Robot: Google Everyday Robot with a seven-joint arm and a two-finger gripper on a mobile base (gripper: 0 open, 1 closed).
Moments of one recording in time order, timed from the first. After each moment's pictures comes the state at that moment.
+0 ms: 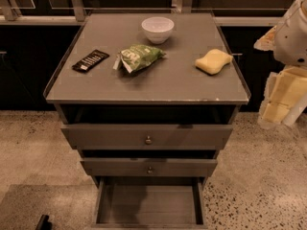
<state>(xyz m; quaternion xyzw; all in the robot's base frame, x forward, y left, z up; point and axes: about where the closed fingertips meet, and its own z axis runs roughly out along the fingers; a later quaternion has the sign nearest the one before) 0.438 -0.217 0.976 -0.60 0.78 -0.03 0.16</state>
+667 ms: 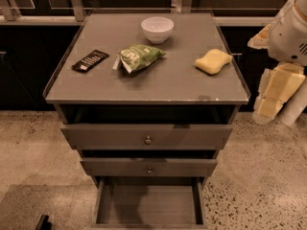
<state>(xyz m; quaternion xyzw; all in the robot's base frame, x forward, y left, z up) 0.451 -0.214 0.973 -0.61 0.77 -0.02 0.17</state>
